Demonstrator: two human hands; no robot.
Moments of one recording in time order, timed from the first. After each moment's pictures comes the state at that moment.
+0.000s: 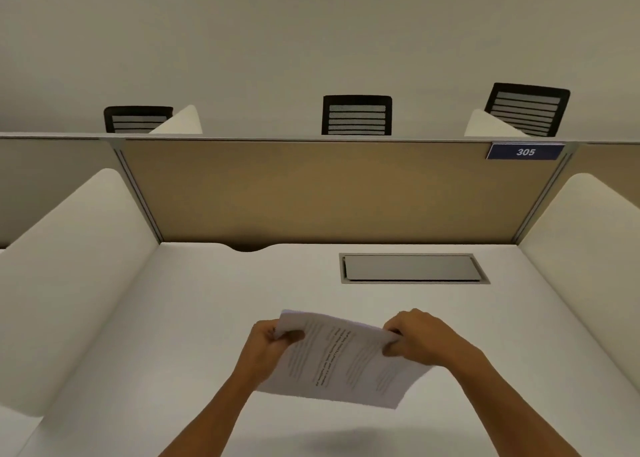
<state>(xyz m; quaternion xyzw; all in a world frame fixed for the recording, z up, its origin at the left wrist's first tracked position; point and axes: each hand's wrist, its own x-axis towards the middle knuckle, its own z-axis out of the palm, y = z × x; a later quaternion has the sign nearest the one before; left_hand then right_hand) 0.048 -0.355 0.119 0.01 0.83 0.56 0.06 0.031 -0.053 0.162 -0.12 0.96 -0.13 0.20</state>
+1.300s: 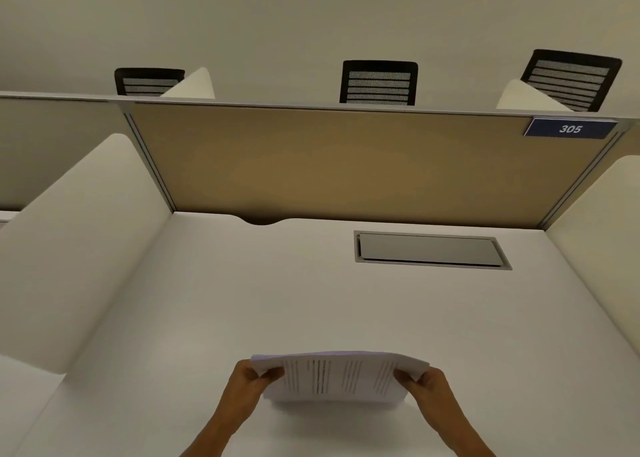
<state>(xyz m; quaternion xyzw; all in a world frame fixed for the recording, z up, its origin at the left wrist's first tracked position) 0.109 -0.403 0.028 -0.14 0.78 0.60 0.11 0.108 -0.058 0.023 0.13 0.77 -0.61 0.13</state>
